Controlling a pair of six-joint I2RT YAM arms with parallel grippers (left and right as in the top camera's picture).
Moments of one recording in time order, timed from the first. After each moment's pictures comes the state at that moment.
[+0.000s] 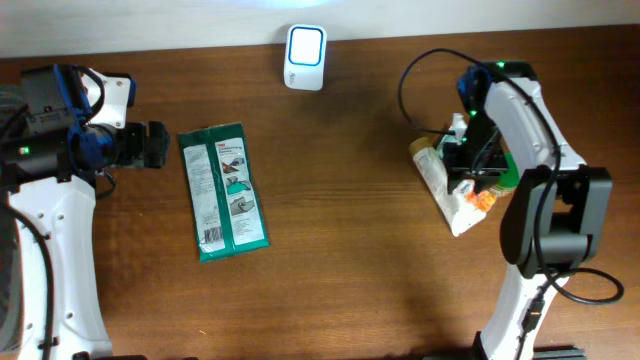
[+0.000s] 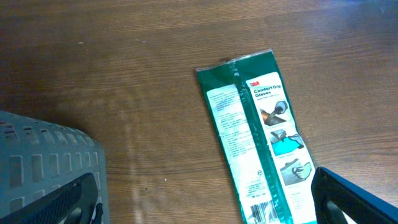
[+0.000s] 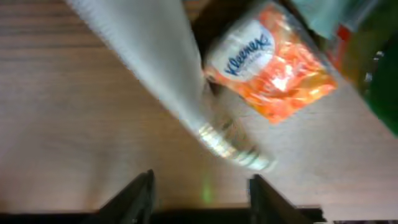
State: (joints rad) left arm 0.19 1.53 1.60 -1.03 0.09 0.27; right arm -0.04 2.11 1.77 -1.56 -0.02 0.05
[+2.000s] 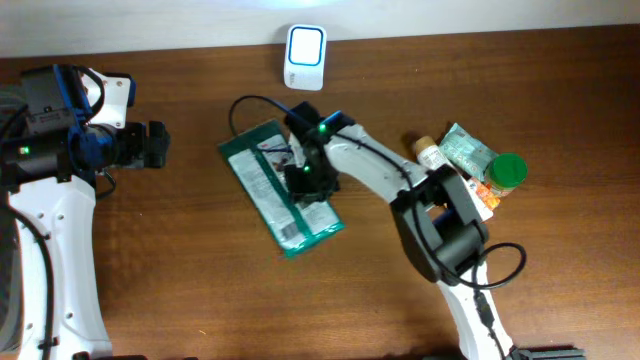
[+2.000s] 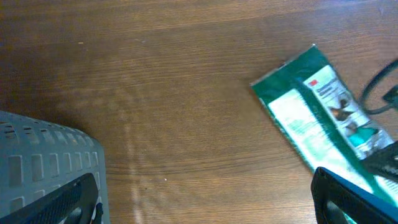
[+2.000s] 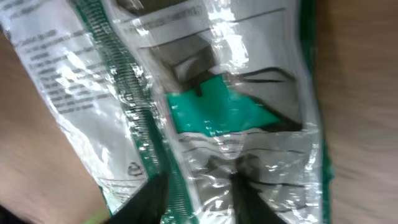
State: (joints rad) left arm 0.19 1.53 1.60 -1.03 0.08 0.27; right arm 0.57 2.30 1.79 -0.95 -0.38 0.37
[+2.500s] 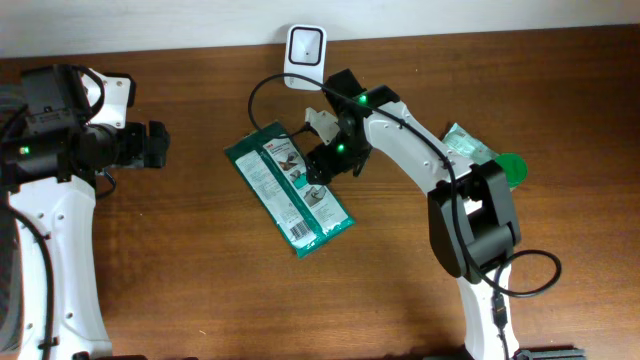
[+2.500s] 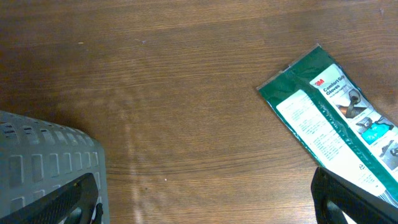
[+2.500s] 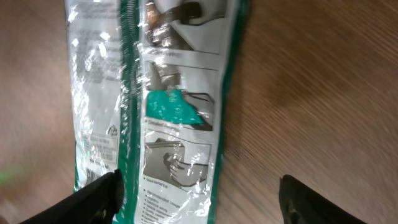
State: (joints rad) left arm 0.19 1.53 1.60 -1.03 0.09 0.27; right arm 0.43 2.22 1.82 -1.01 -0.39 -0.17
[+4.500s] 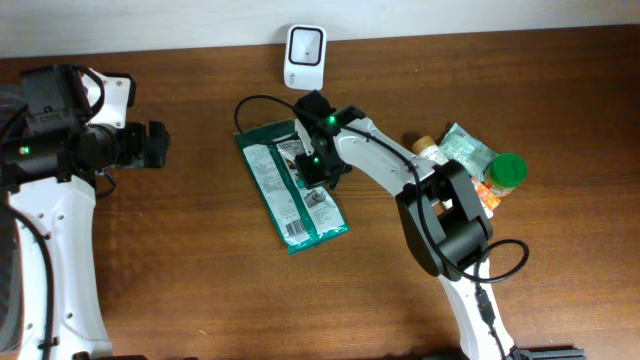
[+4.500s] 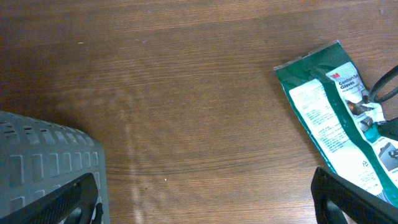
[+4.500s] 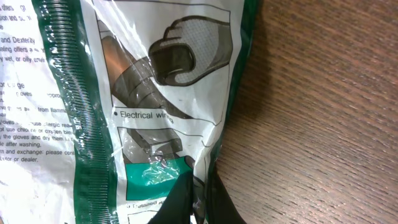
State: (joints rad) left arm 0.19 1.53 1.60 -1.03 0.09 0.27; right arm 0.53 2.32 1.81 -0.89 -0.20 0.18
